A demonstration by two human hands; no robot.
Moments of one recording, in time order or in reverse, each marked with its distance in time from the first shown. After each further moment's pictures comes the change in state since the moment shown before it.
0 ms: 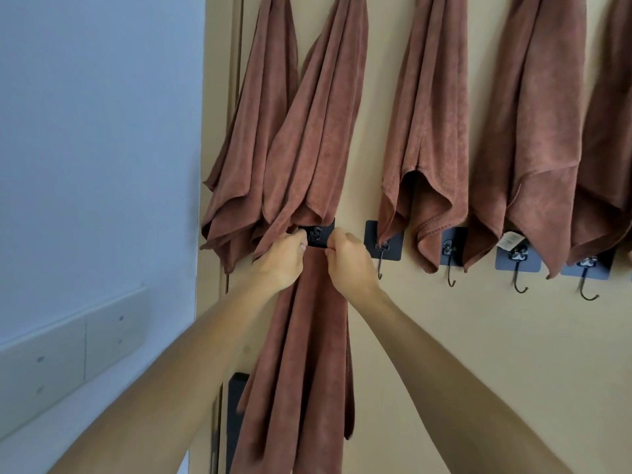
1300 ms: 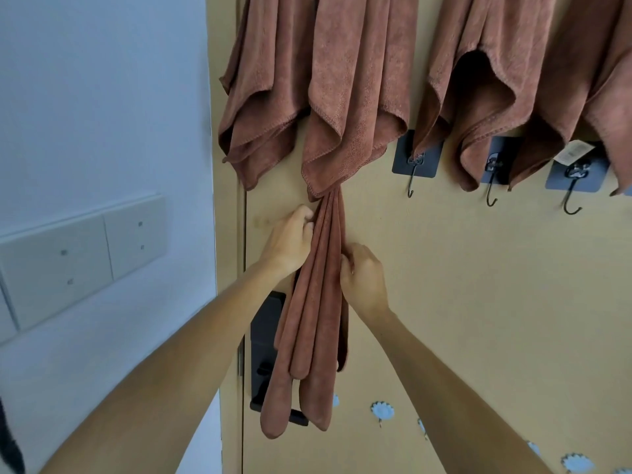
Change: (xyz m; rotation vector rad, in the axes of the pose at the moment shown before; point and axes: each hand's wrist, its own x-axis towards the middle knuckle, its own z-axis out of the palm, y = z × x) left_hand -0.078 -0.042 0.067 -0.256 0.019 -0.117; right_hand -0.122 0.039 0.087 0.303 -0.049 0.121
